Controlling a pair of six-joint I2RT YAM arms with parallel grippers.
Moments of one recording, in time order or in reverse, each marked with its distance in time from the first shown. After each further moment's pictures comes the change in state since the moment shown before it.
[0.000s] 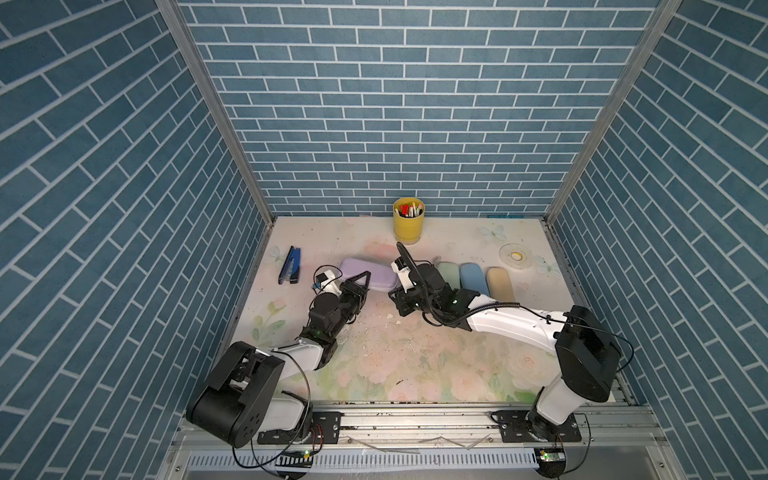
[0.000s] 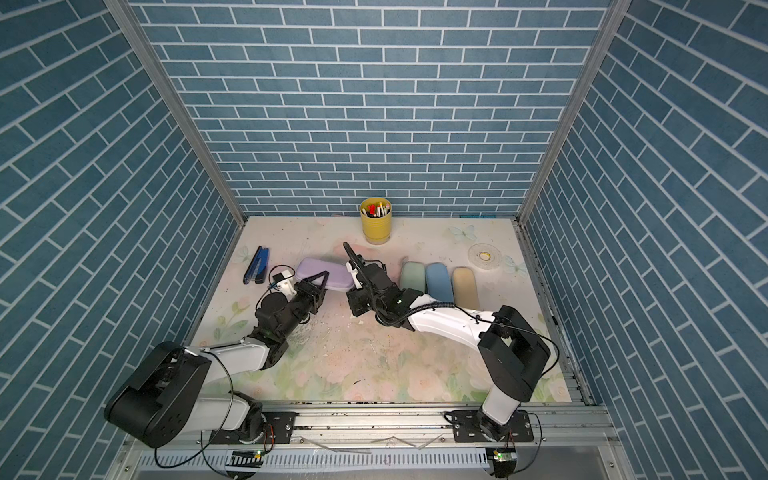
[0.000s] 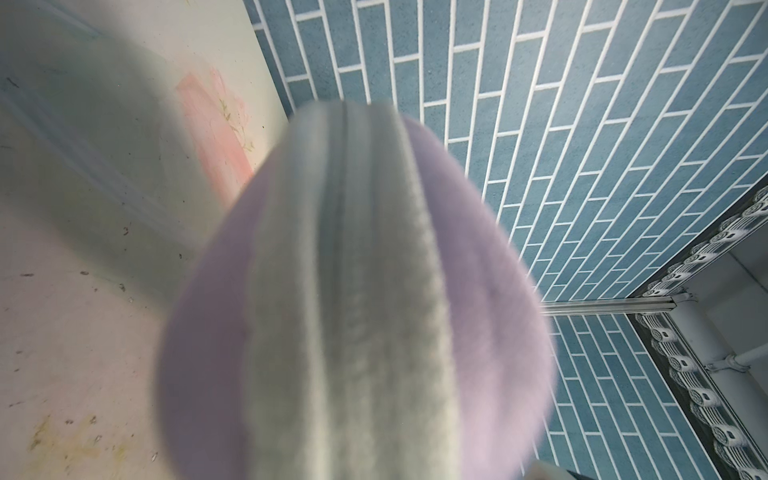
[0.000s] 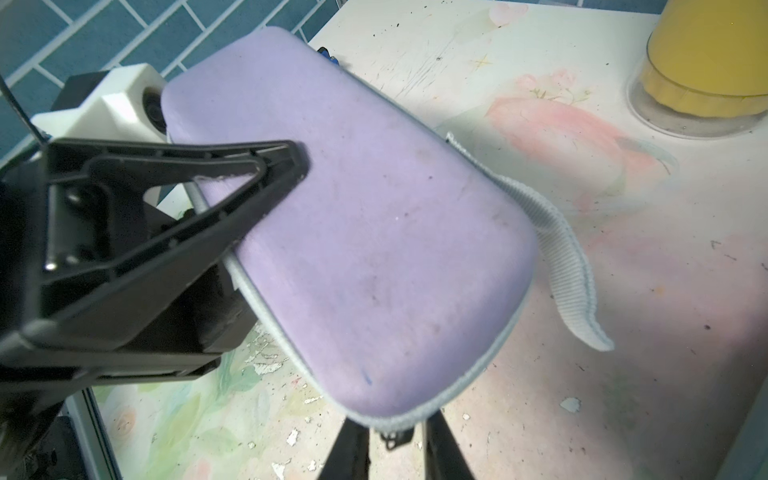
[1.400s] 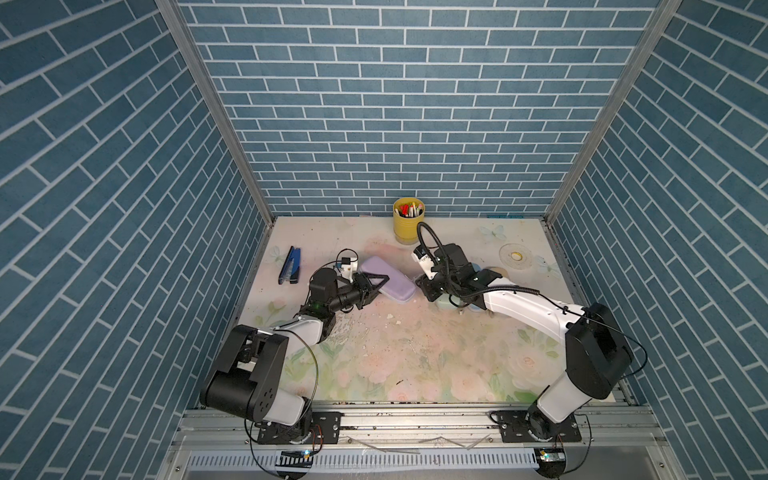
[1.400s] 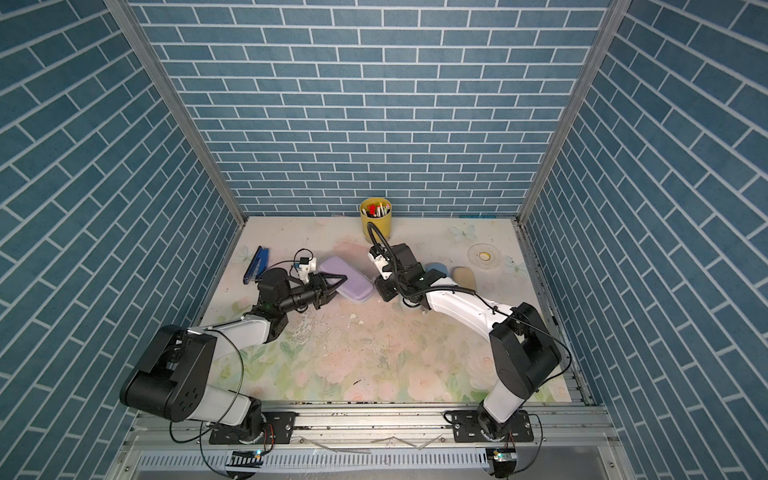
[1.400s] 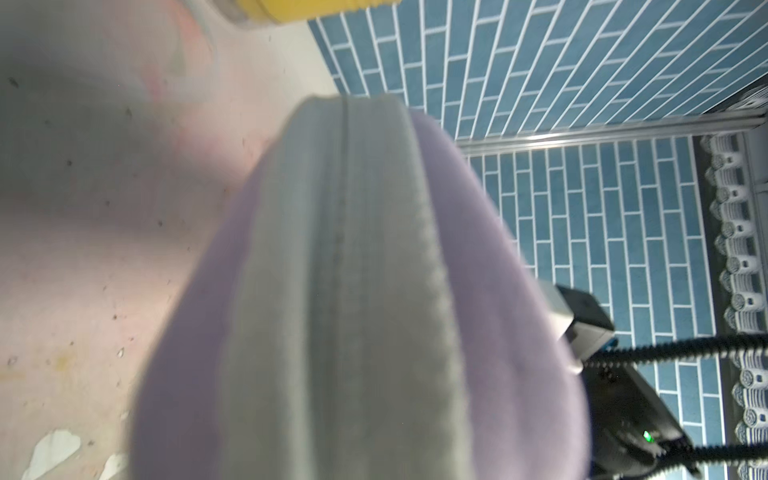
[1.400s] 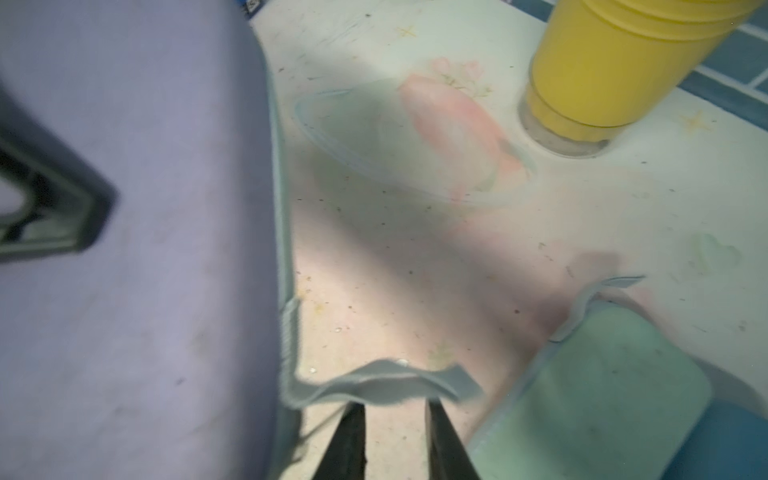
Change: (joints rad) left arm 0.123 0.121 0.240 -0.327 0.692 0.195; right arm -0.262 -0.048 0.045 -0.237 -0.074 -0.343
